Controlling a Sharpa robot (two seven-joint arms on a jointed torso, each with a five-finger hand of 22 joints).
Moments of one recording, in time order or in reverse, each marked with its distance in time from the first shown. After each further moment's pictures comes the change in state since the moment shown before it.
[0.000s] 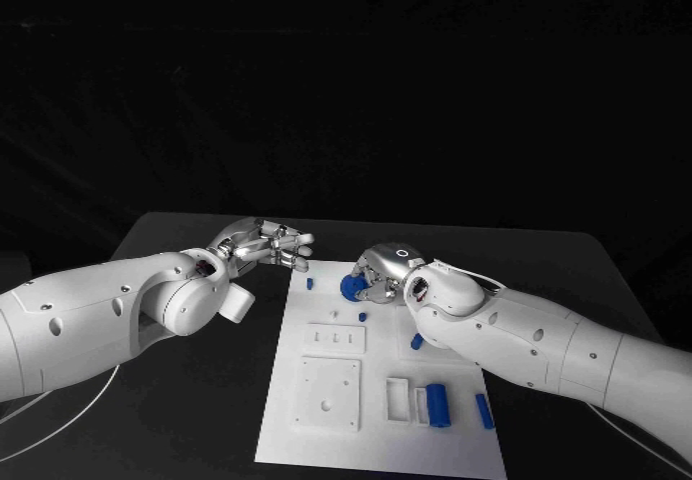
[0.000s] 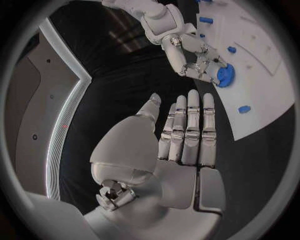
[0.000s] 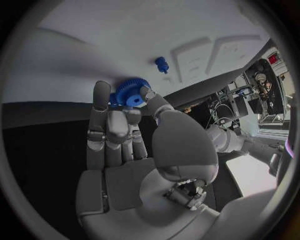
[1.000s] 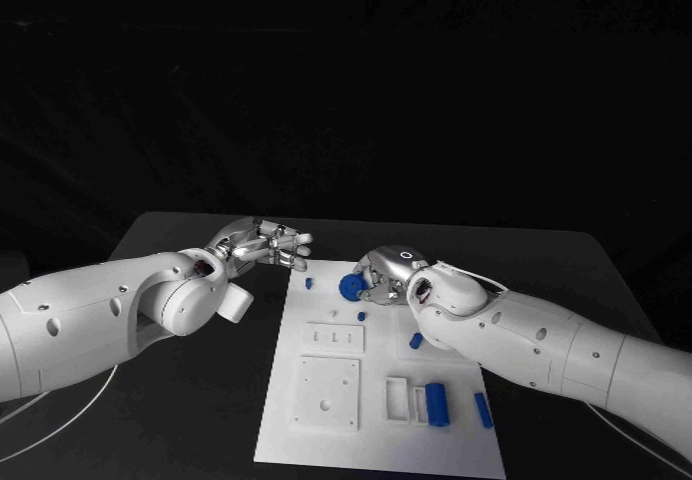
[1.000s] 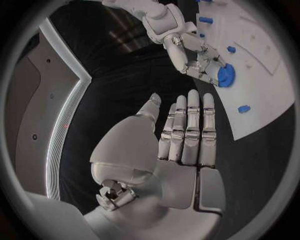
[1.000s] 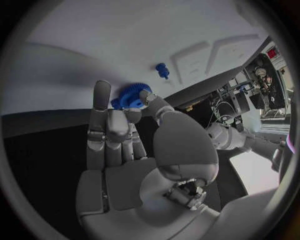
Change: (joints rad) left arm 0.000 -0.001 0.000 0.000 0.000 0.001 0.000; left_hand 0.000 0.000 0.000 0.000 0.000 0.000 0.000 0.000 0.000 0.000 0.000 0.000 0.000 0.000 0.000 0.000 0.000 0.000 0.000 0.000 0.000 0.000; right arm -0.006 -0.014 -0.003 -0.002 0.052 -0.002 0.007; right_hand -0.033 -0.021 0.045 0.023 0.112 -0.155 0.022 0.001 -0.003 -0.005 0.009 -0.018 -0.028 0.000 0.000 -0.014 -0.003 0.000 0.000 0.000 -0.015 -0.014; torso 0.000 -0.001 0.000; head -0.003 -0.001
